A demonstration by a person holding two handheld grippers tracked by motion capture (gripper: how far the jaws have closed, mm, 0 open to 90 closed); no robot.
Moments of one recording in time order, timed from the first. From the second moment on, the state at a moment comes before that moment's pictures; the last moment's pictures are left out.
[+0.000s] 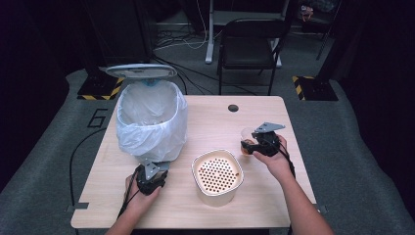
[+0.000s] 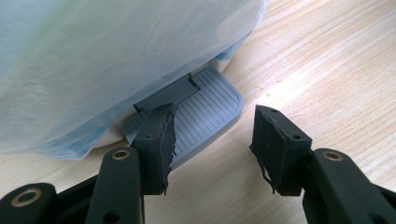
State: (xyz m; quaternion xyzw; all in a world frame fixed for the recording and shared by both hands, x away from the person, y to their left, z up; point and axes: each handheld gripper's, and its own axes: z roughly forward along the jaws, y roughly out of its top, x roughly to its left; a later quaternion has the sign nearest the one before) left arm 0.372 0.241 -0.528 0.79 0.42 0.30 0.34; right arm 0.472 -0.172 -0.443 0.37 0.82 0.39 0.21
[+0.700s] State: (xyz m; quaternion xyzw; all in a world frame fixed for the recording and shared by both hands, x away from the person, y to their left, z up) left arm 0.372 0.241 -0.528 0.79 0.42 0.30 0.34; right arm 0.469 -0.150 -0.392 0.28 0.83 0.43 0.20
